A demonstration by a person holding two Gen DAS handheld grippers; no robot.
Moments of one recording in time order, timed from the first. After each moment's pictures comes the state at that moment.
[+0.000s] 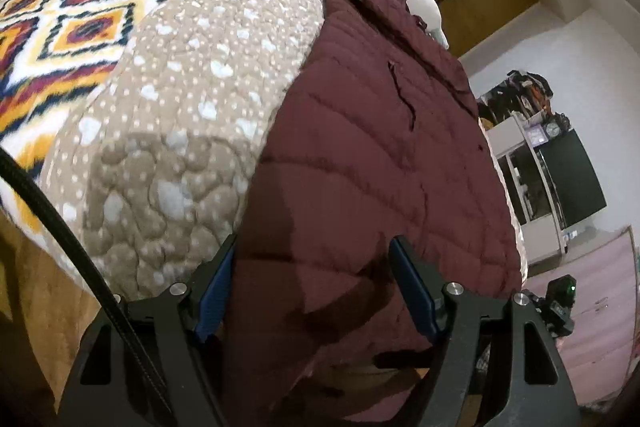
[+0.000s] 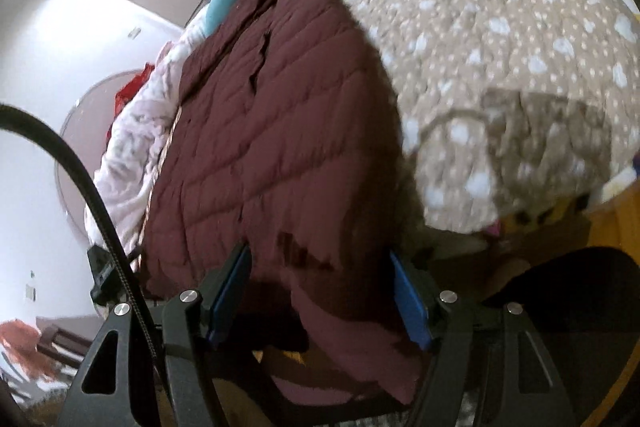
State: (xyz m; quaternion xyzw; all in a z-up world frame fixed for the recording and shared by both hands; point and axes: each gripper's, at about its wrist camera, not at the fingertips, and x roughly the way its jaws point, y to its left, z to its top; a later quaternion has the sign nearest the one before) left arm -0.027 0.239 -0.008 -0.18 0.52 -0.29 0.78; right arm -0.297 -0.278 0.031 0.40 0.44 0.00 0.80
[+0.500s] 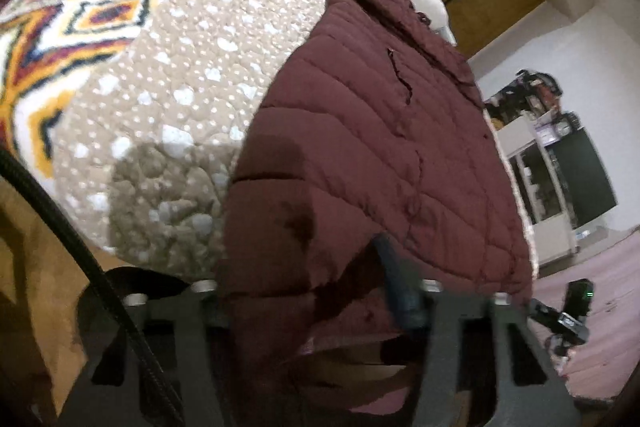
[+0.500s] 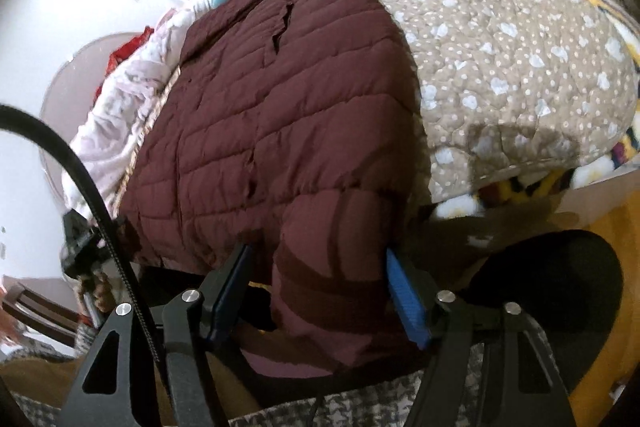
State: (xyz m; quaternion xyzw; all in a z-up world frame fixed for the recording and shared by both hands) left arm -0.059 0.233 -0.006 -0.16 0.52 -0.26 0.80; right arm -0.296 -0.231 0.048 0.32 0.48 -0.01 0.82
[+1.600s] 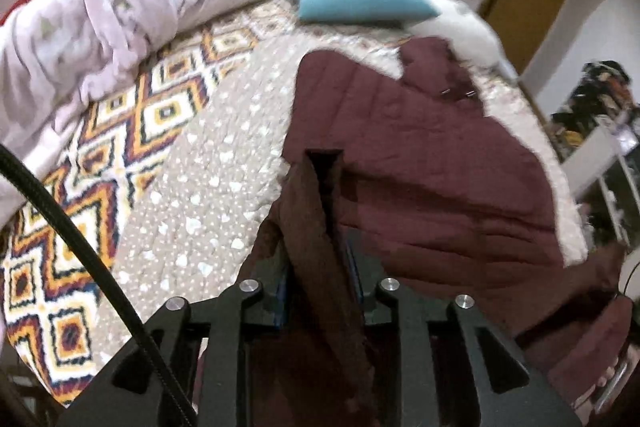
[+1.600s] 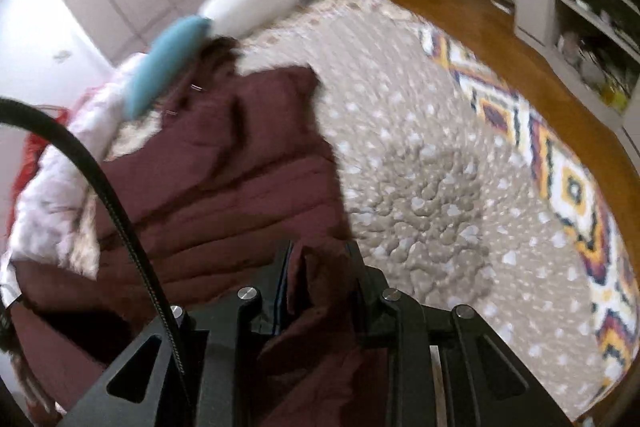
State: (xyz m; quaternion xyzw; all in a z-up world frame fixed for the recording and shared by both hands) left arm 0.200 0.052 0.099 -0.03 0.48 -0.13 0.87; right arm -0.018 -0.377 0.098 0.28 0.44 -0.20 0.83
